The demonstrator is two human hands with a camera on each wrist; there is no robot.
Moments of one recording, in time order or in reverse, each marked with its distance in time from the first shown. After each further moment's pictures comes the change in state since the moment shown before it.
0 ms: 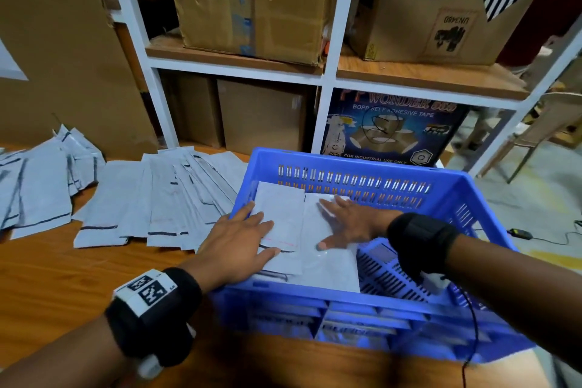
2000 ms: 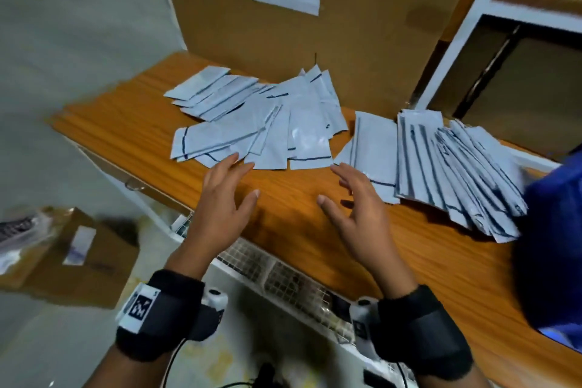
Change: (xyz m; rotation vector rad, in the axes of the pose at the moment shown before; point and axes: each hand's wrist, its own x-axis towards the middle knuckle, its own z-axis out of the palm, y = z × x) left_hand -0.320 -0.454 0.078 -0.619 0.611 -0.543; right_hand 0.111 -0.584 0.066 0.736 0.696 -0.422
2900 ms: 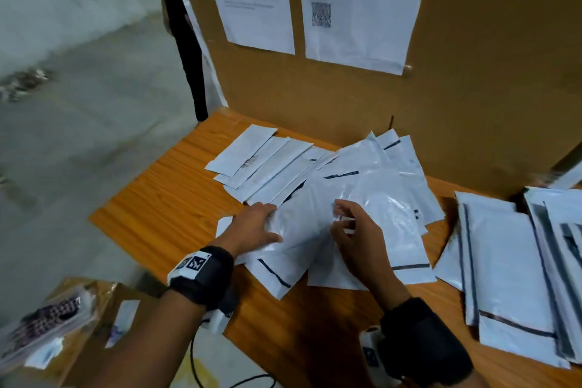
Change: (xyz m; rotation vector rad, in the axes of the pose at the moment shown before) left_hand 0.273 -0.202 0.016 0.298 -0.477 -0.148; right_hand 0.250 0.027 0.169 0.142 0.044 0.098
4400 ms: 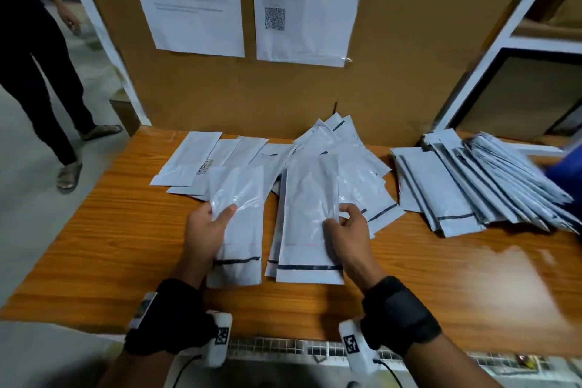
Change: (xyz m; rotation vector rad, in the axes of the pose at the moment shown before) left_hand -0.016 -0.081 -0.051 -0.966 0.250 0.059; right_hand -0.058 -0.083 0.088 0.294 0.470 0.564
